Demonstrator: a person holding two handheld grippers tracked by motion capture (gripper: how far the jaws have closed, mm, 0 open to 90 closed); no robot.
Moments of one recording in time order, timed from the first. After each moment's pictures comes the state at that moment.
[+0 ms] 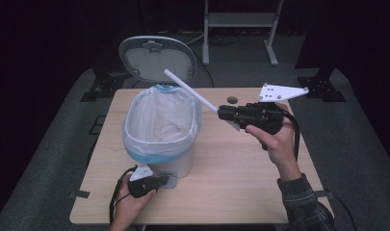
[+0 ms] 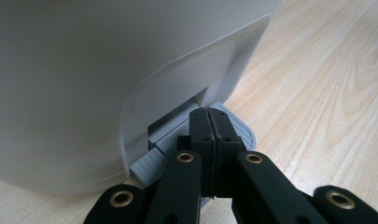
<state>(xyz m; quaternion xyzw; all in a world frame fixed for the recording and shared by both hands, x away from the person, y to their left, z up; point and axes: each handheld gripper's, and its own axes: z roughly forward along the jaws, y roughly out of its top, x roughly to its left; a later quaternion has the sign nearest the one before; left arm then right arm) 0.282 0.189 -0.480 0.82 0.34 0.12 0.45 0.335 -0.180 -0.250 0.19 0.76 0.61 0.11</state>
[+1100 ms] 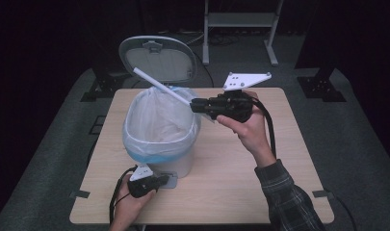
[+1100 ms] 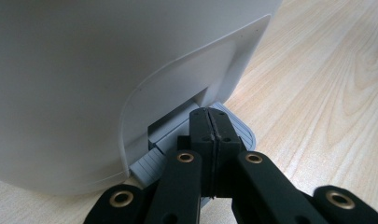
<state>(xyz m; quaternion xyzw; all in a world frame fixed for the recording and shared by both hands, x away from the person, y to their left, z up) 0.282 0.189 -0.480 0.82 0.34 0.12 0.45 0.358 -0.118 -0.235 0.16 0.78 0.59 0.10</state>
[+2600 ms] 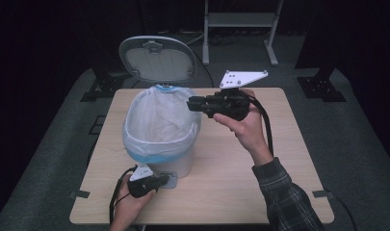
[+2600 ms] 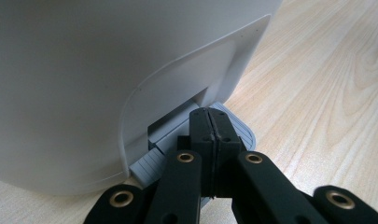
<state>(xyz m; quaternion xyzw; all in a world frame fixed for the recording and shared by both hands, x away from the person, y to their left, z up) 0.283 0.189 -0.480 0.82 0.34 0.12 0.45 0.361 -0.111 -0.232 0.16 0.78 0.59 0.10</state>
